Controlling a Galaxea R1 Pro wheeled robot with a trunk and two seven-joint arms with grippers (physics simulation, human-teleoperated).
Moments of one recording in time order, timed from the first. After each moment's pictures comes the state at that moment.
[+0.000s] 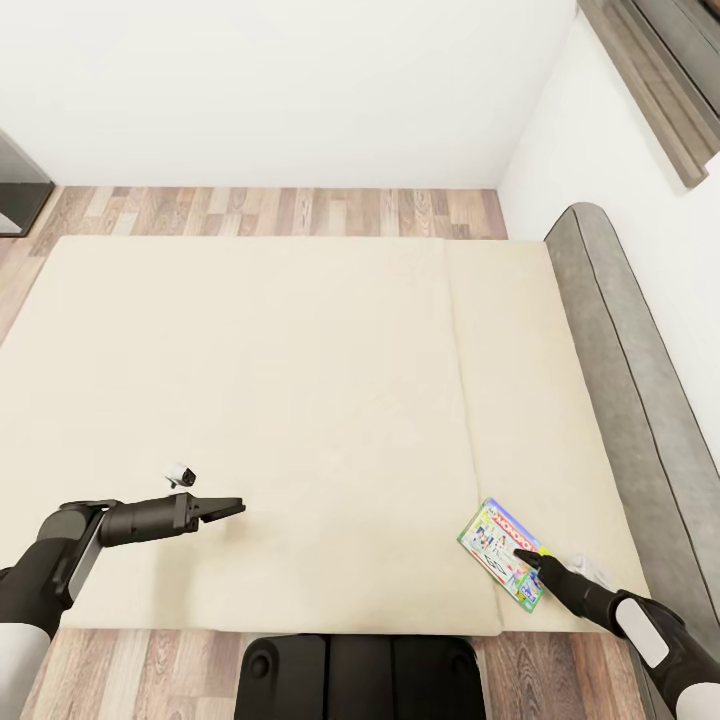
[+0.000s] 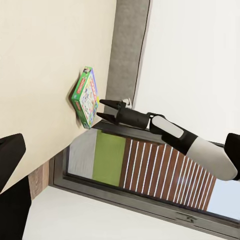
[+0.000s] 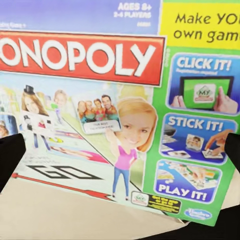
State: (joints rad) left arm -0.61 0.33 0.14 -0.96 0.10 0.91 -1.57; right arm -0.54 -0.30 -0.22 -0.51 -0.62 0.48 0.44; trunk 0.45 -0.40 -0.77
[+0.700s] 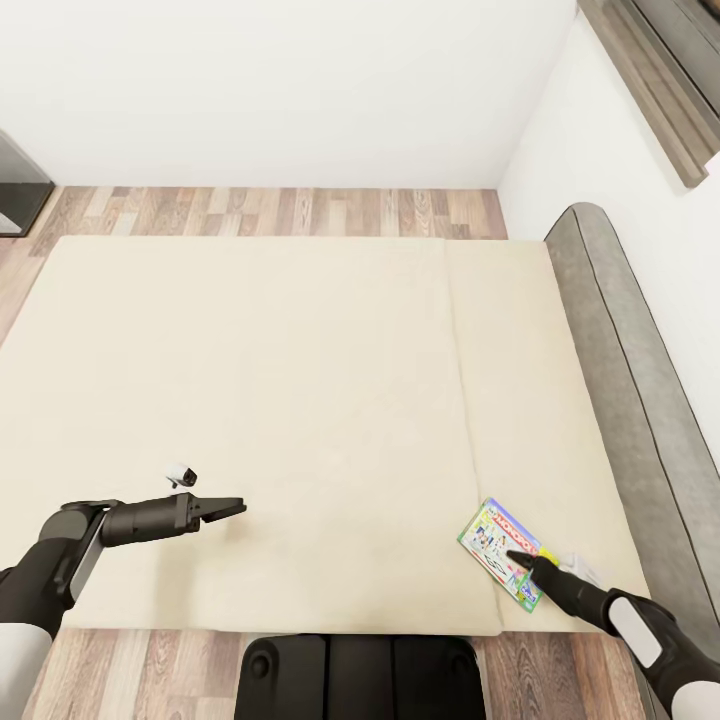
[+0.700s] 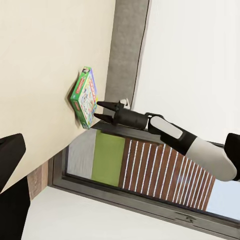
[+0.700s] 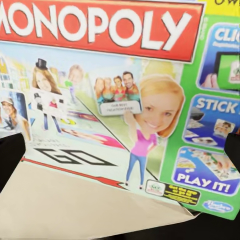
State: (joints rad) left arm -0.61 0.32 0.14 -0.96 0.10 0.91 -1.57; right arm -0.54 -0.30 -0.17 -0.51 -0.62 0.49 0.45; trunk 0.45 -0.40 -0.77
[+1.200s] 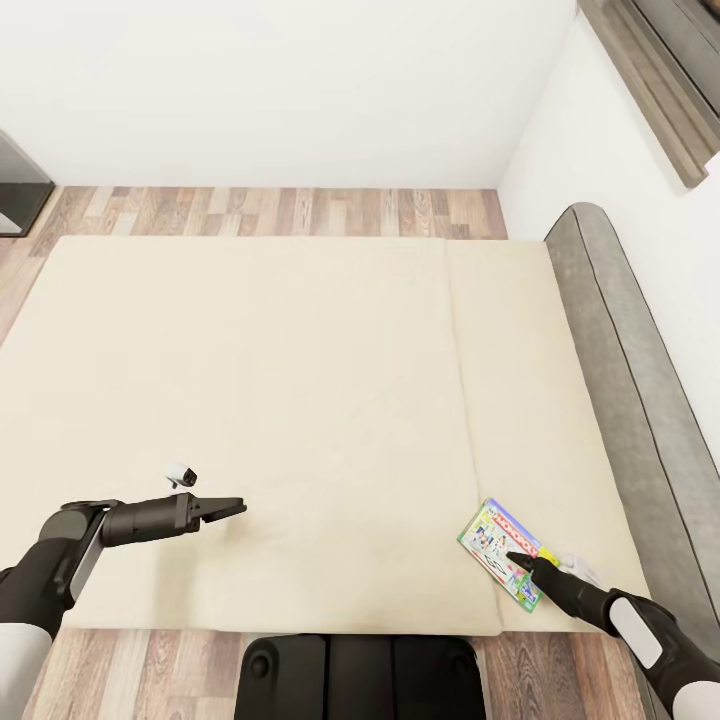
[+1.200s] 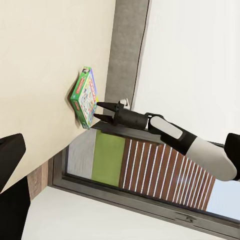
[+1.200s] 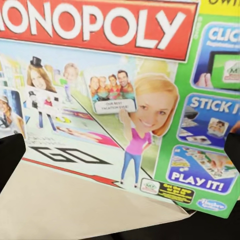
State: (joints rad) left arm -0.61 0.32 0.14 -0.96 0.10 0.91 -1.57; right arm -0.54 -0.30 -0.16 -0.51 -0.62 0.48 0.45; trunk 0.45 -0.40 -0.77
